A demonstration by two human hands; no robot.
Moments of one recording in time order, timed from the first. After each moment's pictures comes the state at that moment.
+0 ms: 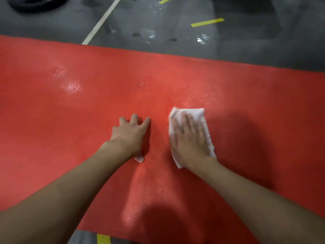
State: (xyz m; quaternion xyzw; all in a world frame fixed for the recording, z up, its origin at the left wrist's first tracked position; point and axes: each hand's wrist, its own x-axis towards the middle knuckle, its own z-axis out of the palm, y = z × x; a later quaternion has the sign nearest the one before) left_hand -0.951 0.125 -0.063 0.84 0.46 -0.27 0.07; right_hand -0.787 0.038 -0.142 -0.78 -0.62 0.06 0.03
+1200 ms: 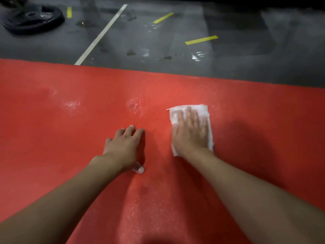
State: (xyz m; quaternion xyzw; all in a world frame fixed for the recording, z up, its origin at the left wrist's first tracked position) left_hand -0.934 0.170 -0.076 0.84 0.48 -0.22 0.13; right_hand -0.740 0.129 -0.140 -0.84 -0.53 0.07 0.09
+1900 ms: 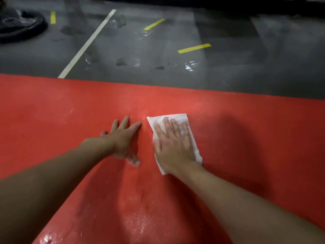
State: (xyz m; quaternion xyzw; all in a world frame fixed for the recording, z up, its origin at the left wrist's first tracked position) left_hand -0.898 0.275 -0.078 0.84 0.46 -0.23 0.19; right_hand -0.750 0.165 -0.147 -0.79 -0.61 0.03 0.08
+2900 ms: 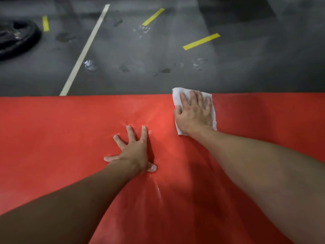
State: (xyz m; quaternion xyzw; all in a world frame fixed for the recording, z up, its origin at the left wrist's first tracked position) left_hand -0.870 0.294 -0.076 0.75 0.56 -0.25 0.26; right_hand -0.669 0.300 -0.141 -0.87 -0.49 0.03 0.05
